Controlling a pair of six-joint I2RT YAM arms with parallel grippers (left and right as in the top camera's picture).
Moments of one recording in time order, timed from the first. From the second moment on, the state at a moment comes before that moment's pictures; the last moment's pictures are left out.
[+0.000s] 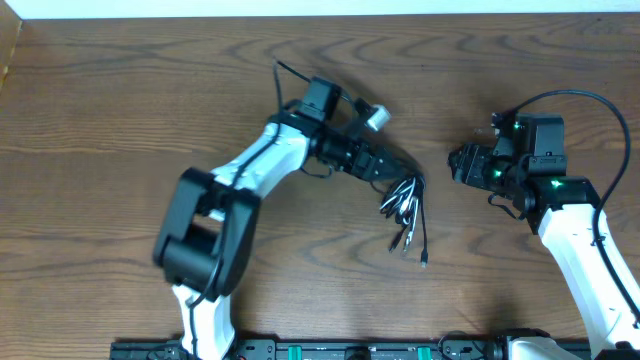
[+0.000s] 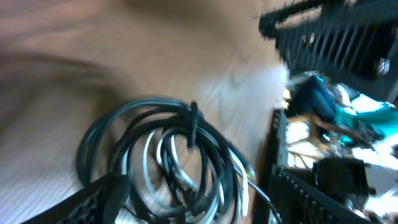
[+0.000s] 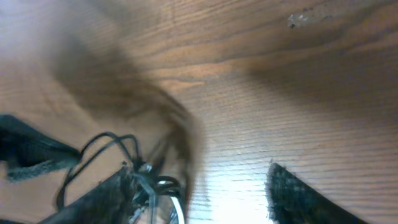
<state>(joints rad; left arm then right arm) -0.43 1.98 1.35 -0.48 1.02 -0.04 0.04 1.32 0.88 -0.51 -0.24 0.36</state>
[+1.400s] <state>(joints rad) -0.49 1.72 1.38 -0.77 0.30 -0.25 0.04 1.32 0.88 -0.52 -0.24 0.36</state>
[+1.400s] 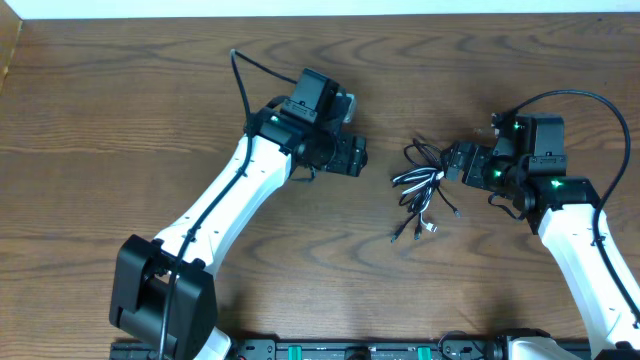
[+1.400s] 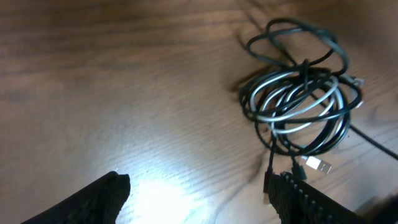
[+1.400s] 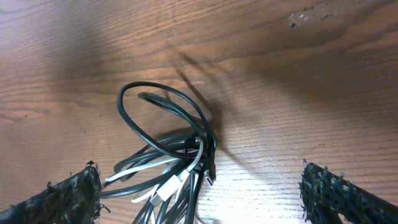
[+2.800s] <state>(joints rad) -0.34 1.80 1.34 -0.81 0.28 -0.36 0.05 1.32 0.88 -0.77 -0.26 0.76</state>
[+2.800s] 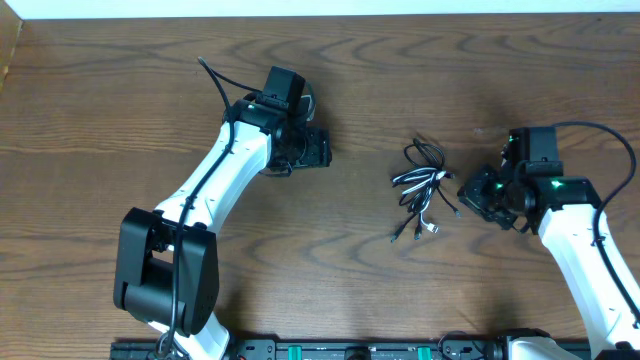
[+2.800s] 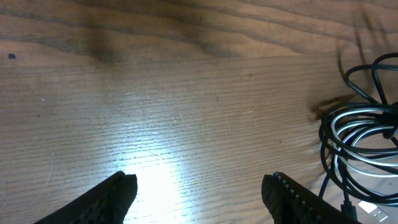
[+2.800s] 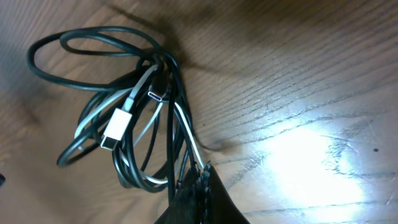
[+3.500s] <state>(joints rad) -0.34 1.80 1.34 -0.81 0.28 -0.35 0.41 1.66 0.81 0.12 -0.17 1.02</state>
